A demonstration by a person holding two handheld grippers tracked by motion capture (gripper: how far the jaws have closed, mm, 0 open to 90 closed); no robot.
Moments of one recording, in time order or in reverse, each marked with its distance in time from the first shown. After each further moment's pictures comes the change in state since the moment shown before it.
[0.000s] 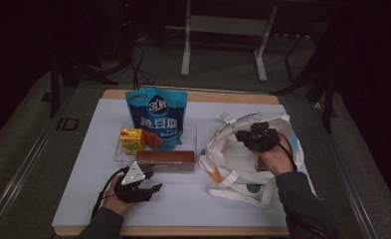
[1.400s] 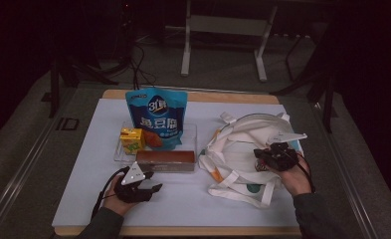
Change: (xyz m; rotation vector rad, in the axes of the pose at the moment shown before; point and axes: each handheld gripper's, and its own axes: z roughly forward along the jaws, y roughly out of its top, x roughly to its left) left arm 0.000 0.000 0.000 0.001 -0.003 0.001; right arm -0.019 -0.071 -0.021 0.036 -0.022 0.080
